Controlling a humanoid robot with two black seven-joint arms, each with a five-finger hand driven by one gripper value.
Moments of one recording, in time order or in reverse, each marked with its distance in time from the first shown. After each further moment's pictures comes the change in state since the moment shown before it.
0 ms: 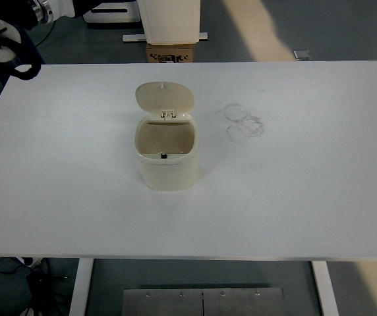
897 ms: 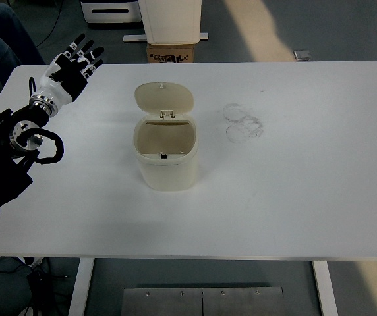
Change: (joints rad) left arm 0.345 -0.136 -0.238 0.187 -0.394 -0.003 -0.101; right arm 0.000 0.000 0.000 0.000 0.000 0.000 0.000
